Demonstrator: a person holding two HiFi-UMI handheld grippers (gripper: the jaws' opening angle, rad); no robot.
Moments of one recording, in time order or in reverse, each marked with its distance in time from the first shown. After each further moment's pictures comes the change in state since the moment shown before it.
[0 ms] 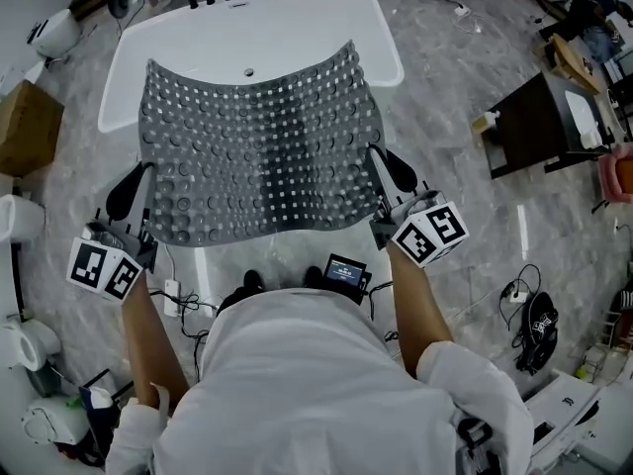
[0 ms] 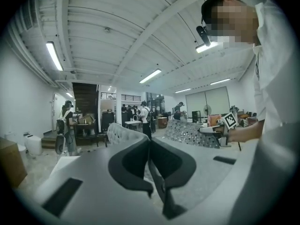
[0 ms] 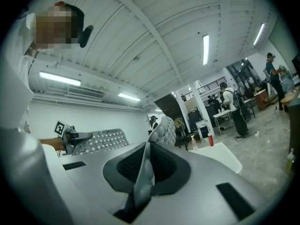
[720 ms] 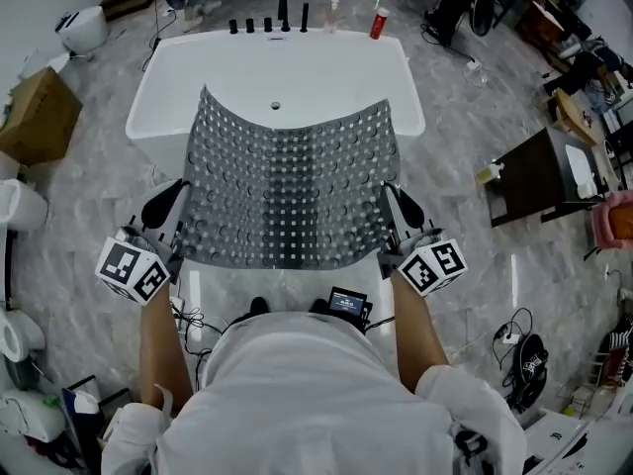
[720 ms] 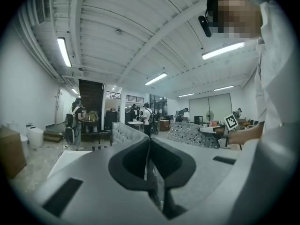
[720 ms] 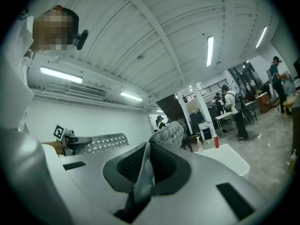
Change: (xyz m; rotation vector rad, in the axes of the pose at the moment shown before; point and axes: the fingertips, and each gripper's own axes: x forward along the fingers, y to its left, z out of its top) left arm -0.058 0.060 -0.024 -0.069 -0.031 0.008; right arm 0.042 0.072 -0.006 -0.009 -0.017 -0.002
